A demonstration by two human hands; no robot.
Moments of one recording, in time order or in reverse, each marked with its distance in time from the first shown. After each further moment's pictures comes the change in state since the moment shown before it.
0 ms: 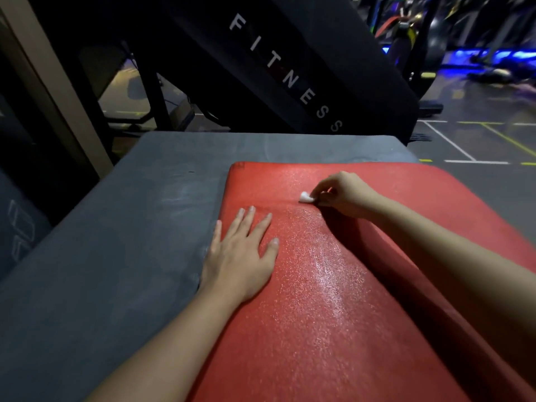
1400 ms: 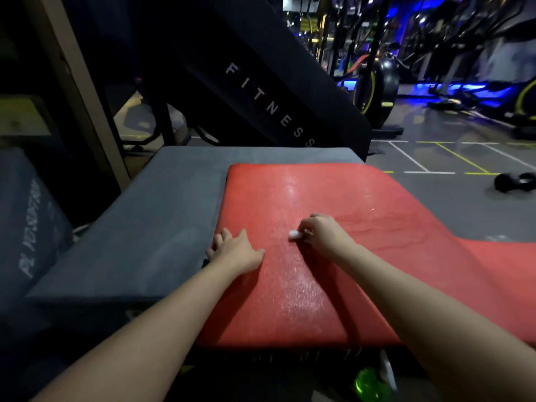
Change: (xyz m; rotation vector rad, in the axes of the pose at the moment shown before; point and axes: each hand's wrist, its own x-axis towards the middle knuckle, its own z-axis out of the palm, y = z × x) left_hand -0.142 0.045 -0.059 -0.054 -0.294 -0.325; right_hand -0.225 -0.077 0.016 -0.079 0.080 0.031
